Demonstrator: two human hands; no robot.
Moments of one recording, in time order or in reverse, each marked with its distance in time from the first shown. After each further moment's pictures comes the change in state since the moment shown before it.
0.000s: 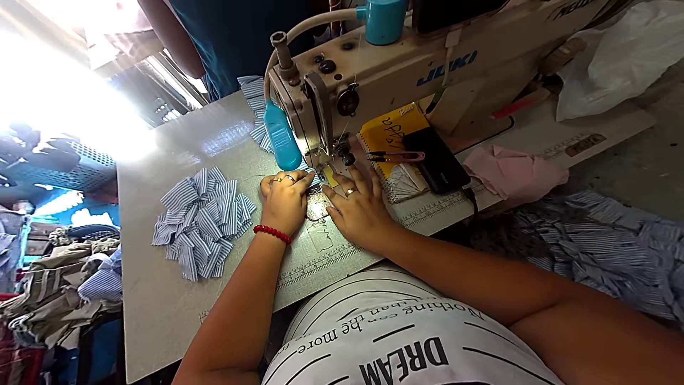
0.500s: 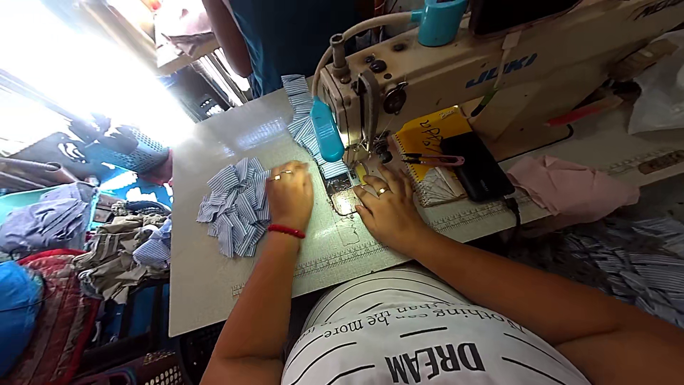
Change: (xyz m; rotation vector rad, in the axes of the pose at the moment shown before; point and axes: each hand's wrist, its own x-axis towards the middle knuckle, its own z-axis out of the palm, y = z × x) left_hand -0.018 -0.017 -0.029 0.115 0.159 -0.296; right_hand -0.001 0.005 0.006 0.042 0.083 -0.073
